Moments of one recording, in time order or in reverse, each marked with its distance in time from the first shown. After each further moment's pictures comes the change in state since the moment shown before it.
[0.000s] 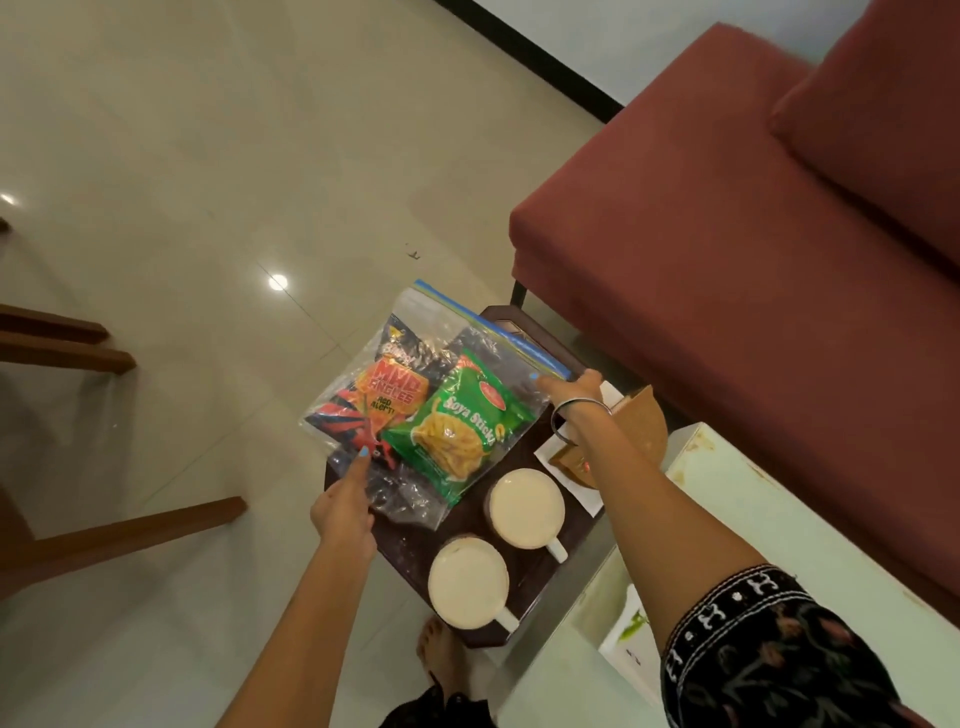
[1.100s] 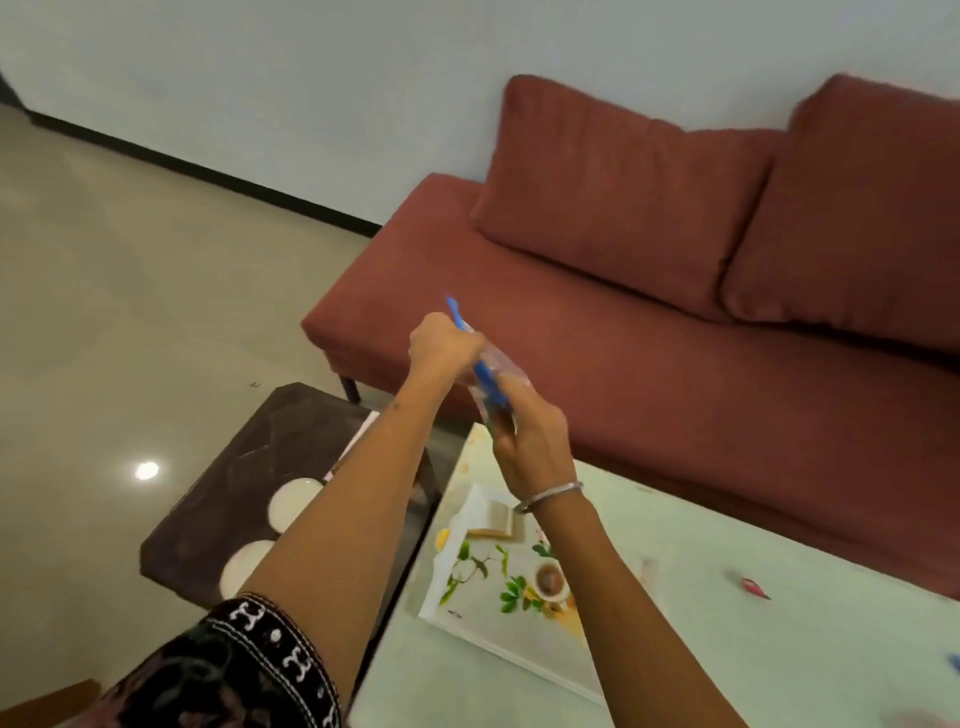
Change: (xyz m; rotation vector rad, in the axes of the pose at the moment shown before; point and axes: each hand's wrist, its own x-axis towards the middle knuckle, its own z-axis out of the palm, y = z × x) left_hand -0.390 -0.087 0.201 1.035 -0.521 1.018; right_hand -0.241 0.093 -0.286 -0.218 0.564 -1.156
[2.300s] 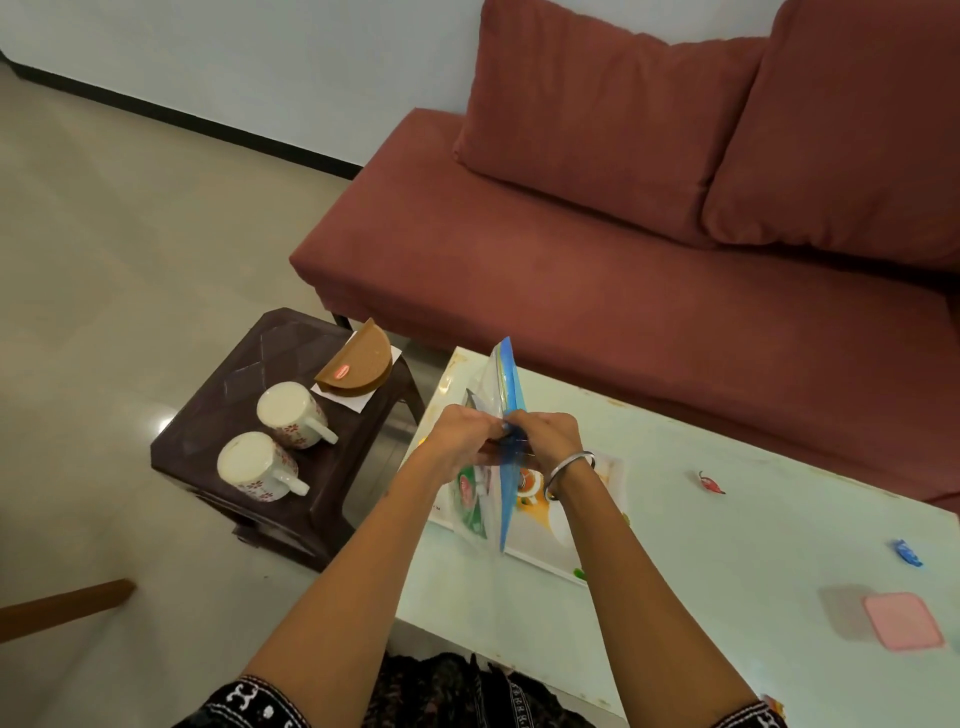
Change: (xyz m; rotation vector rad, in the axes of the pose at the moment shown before) left_hand -0.163 -0.099 0.091 -0.379 -0.463 -0.335; right_hand -0.118 0.049 -0.050 0.569 -0.164 1.196
